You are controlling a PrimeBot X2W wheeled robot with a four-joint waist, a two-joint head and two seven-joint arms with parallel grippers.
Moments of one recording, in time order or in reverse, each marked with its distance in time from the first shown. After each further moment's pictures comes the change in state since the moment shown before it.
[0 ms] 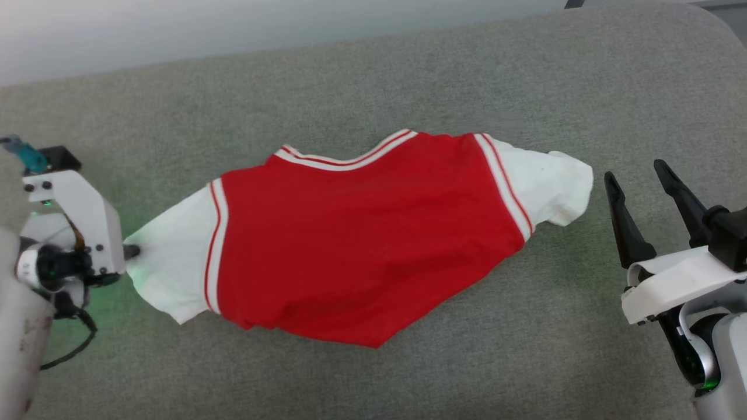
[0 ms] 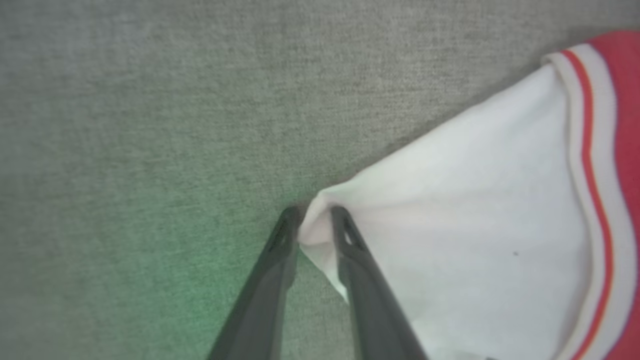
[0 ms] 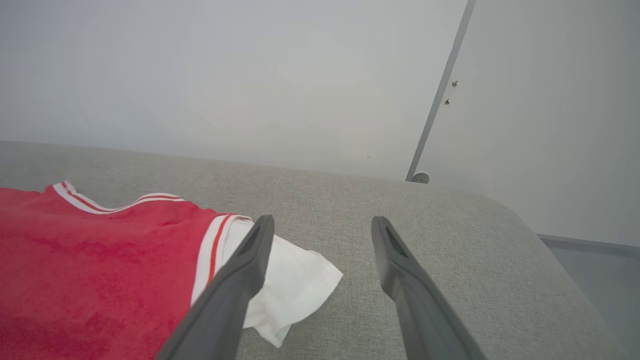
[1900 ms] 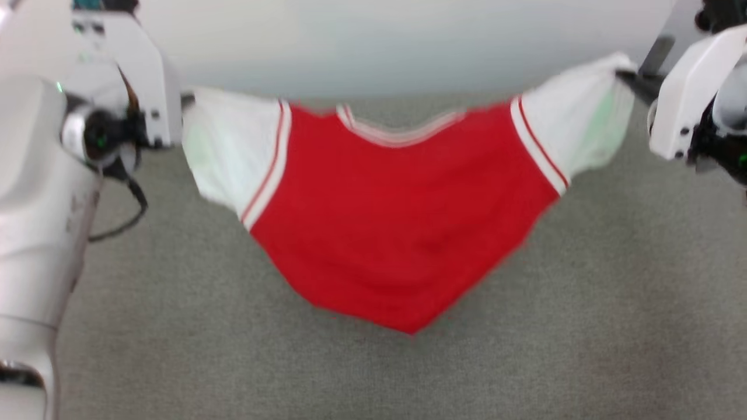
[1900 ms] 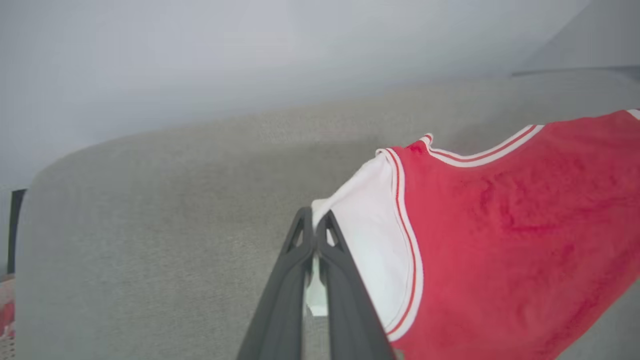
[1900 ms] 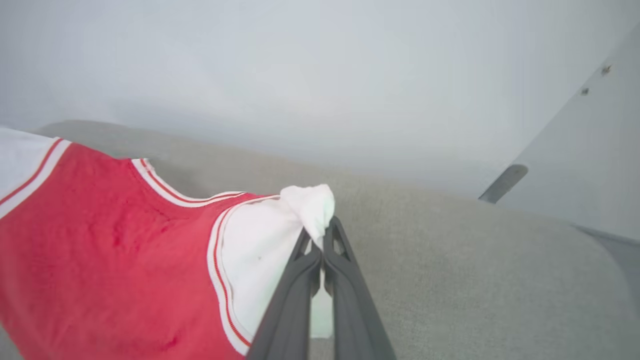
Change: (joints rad) left arm -0.360 -0.138 -0.096 0.039 0.059 -0.052 -0.062; right arm -0.684 -0.191 0.383 0.468 0.530 -0.001 0.641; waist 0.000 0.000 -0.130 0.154
